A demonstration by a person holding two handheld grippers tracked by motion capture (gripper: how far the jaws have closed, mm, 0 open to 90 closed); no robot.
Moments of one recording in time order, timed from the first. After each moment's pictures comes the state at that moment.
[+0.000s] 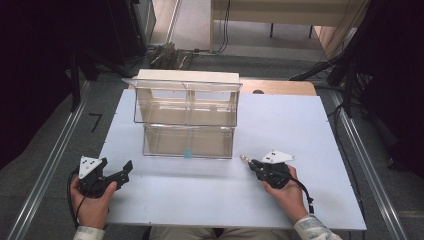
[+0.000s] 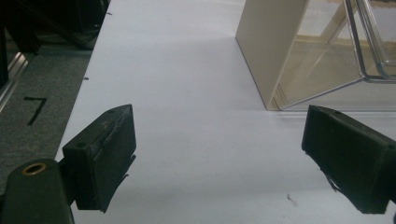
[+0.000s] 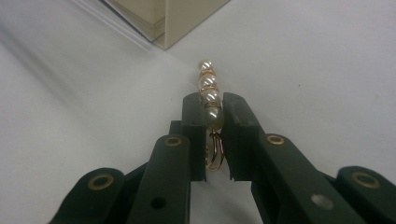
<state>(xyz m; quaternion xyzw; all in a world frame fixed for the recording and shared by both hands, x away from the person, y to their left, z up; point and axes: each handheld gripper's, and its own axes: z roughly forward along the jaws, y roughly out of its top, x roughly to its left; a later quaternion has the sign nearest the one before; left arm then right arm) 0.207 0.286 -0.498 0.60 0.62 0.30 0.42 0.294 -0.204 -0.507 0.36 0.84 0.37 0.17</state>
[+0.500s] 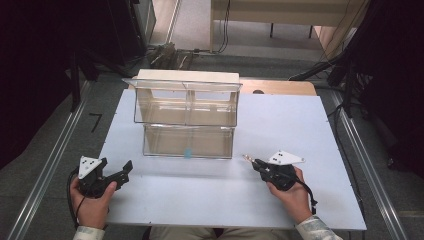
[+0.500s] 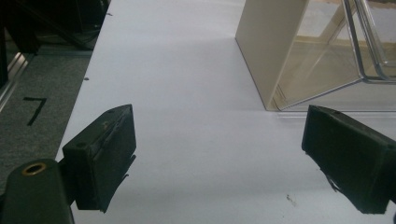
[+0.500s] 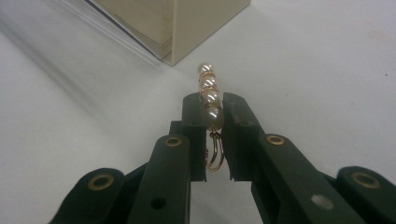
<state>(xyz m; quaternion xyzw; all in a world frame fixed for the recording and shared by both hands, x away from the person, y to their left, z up) 0.206 0.286 -0.498 0.60 0.62 0.30 0.42 0.281 -0.213 -0.491 0.36 0.82 0.40 0.17</state>
